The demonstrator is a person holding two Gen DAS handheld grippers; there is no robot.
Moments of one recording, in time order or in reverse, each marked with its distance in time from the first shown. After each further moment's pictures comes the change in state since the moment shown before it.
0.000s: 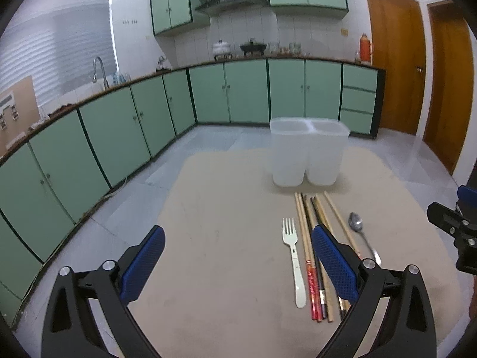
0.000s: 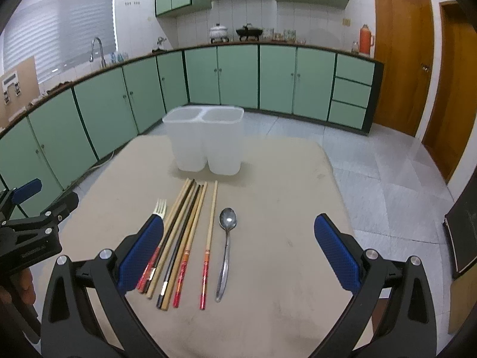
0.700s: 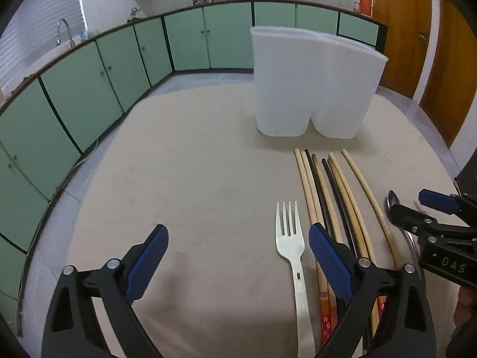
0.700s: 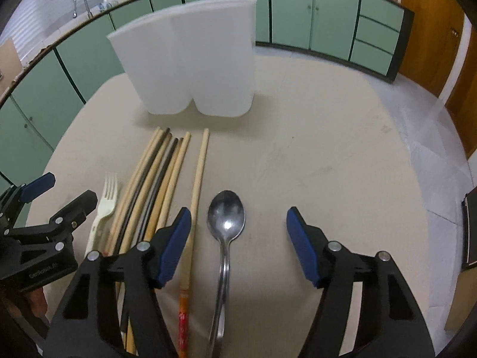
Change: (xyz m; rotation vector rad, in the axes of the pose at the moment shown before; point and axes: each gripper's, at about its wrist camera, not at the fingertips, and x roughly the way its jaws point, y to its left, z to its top) left arm 0.140 -0.033 -0.011 0.024 0.256 -0.085; right arm 0.160 0.001 -0.003 0.015 0.331 0.063
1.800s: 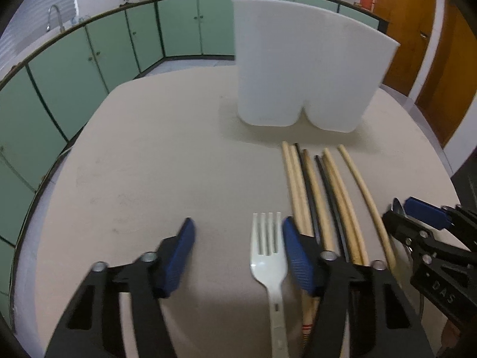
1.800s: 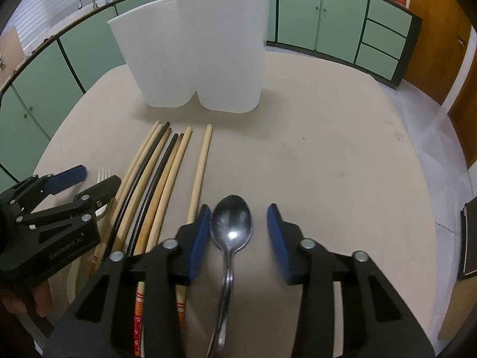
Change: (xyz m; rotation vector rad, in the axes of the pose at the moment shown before) left arm 0.025 -0.020 0.015 -0.008 0.056 -0.056; right arm 0.010 0.010 0.004 -0.048 0.000 -0.005
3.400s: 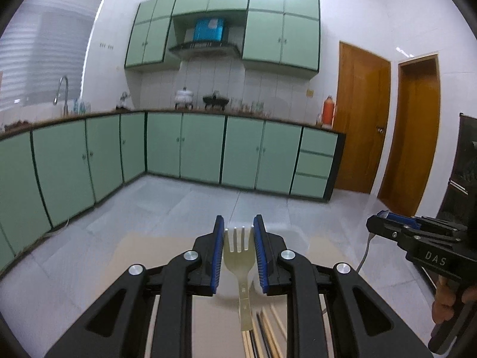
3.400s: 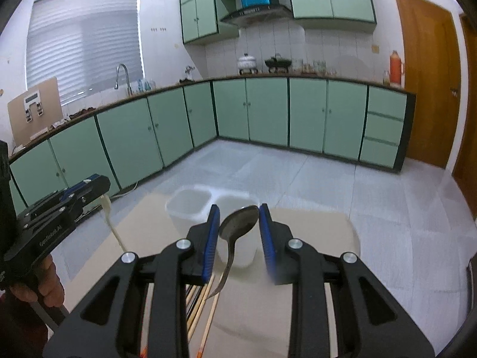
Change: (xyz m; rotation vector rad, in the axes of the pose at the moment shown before) left arm -0.172 0.019 0.080 -0.017 -0.634 -0.150; right arm -0.174 -0.044 0.083 -0.056 -0.505 0.082
